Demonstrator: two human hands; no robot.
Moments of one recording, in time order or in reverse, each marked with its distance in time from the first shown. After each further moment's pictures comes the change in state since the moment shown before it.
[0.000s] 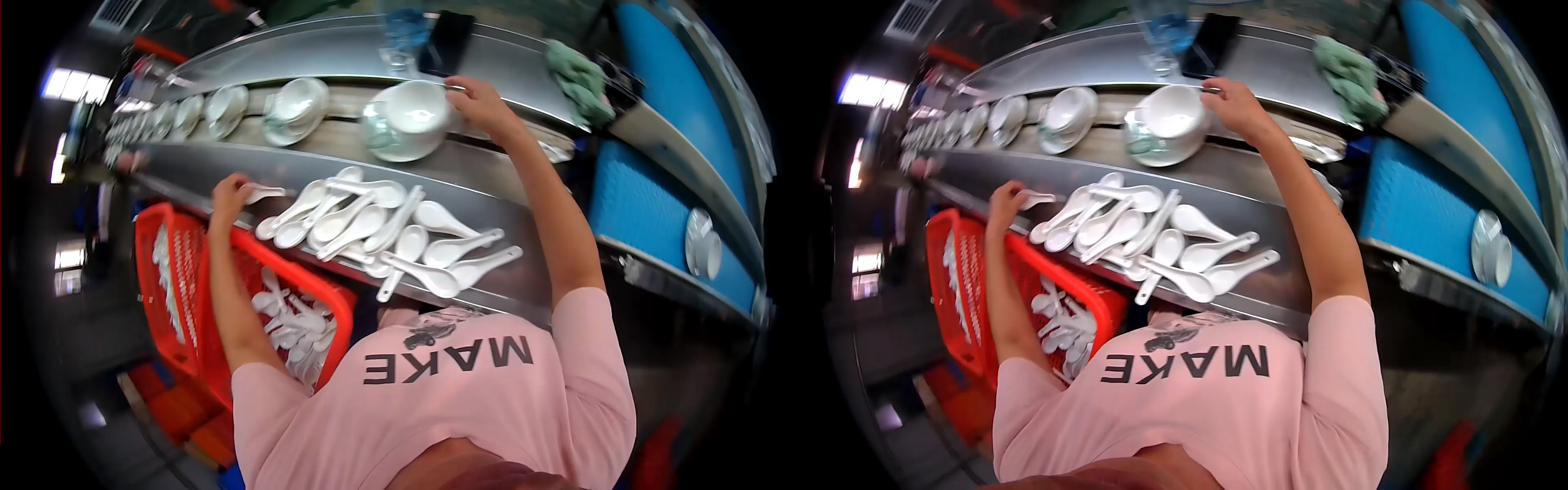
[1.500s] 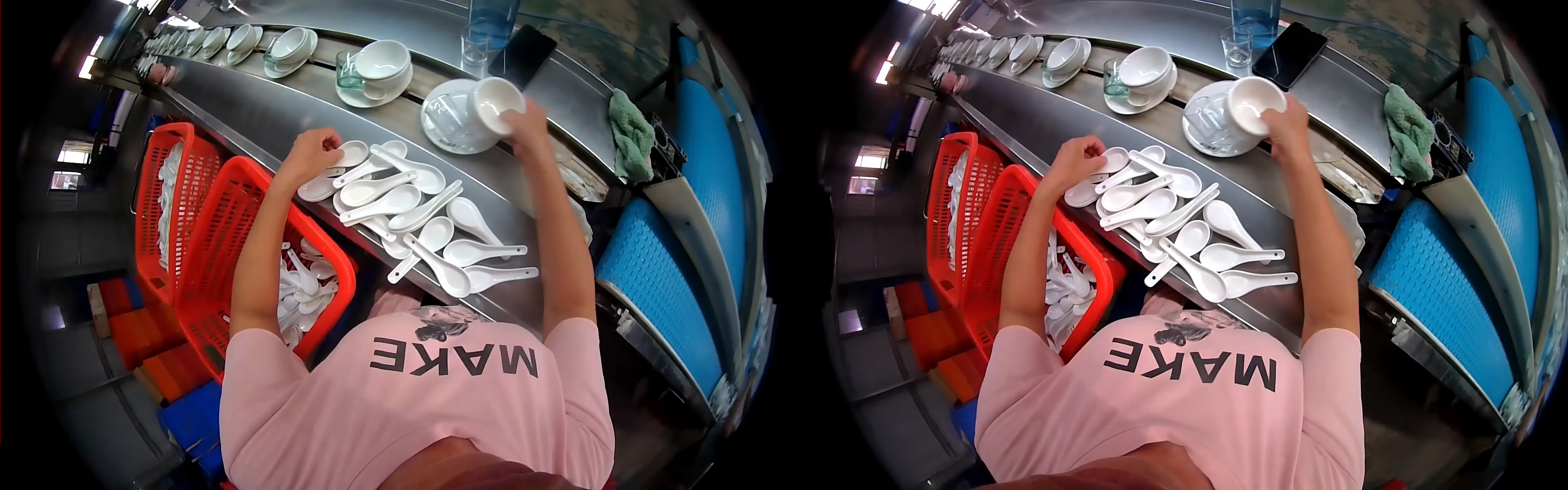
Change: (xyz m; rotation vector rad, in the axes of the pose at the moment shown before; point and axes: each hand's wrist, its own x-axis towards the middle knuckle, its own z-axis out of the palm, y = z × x) left_hand -0.031 0.110 0.042 -0.331 -0.107 -0.037; right_hand 0.015 0.017 0.037 0.314 0.194 0.117
